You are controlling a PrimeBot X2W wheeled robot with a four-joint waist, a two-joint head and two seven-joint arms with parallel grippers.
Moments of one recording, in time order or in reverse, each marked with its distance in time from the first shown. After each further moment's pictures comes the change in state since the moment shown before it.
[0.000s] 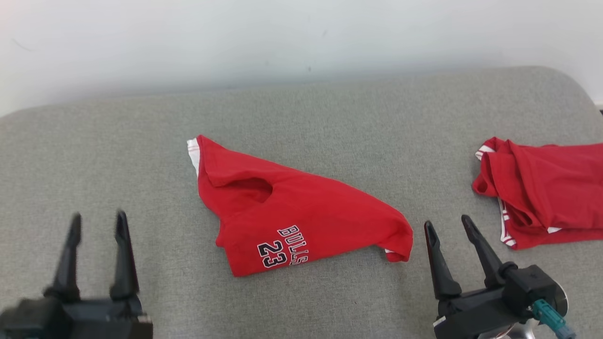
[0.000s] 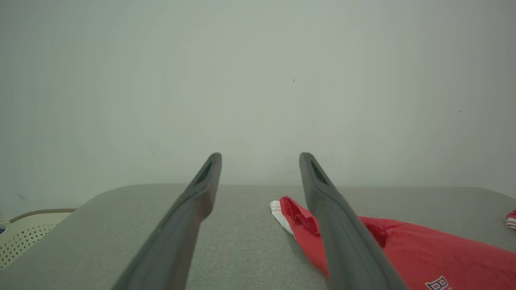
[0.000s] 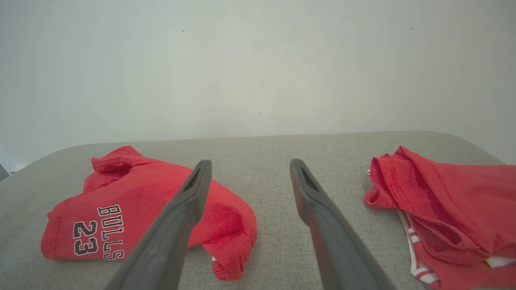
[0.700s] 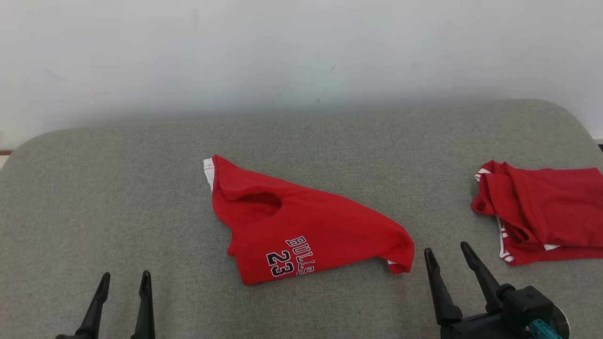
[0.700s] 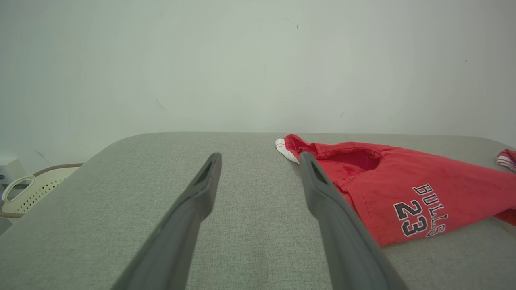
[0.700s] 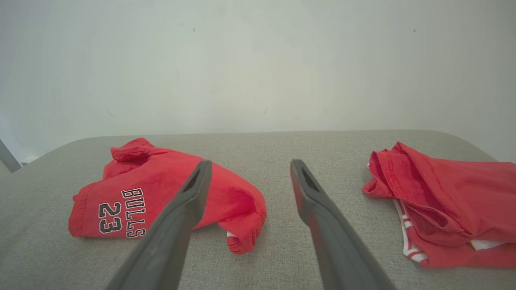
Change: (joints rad) left arm 0.141 -0.002 -0.037 0.128 0.026 -0.029 0.000; right arm 0.096 -0.002 0.000 -0.018 -0.009 0.000 0.037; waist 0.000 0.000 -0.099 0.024
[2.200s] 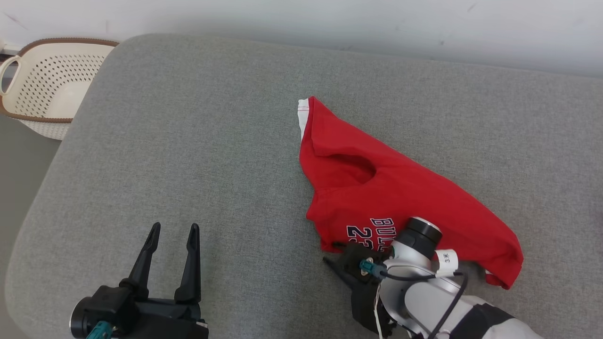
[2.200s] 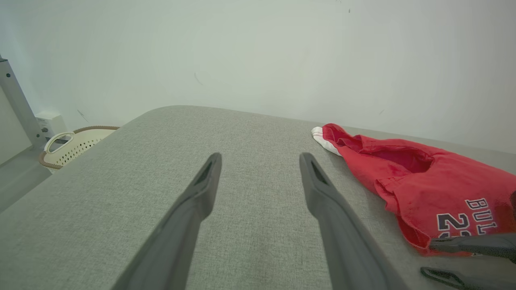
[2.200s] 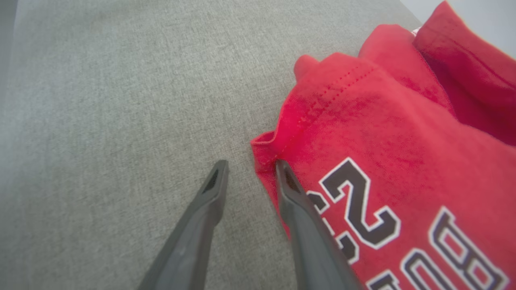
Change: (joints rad) left arm -0.175 -0.130 -0.042 0.058 0.027 -0.091 0.000; right arm -0.714 -0.197 0.934 0.581 0.102 0.000 0.182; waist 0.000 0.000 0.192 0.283
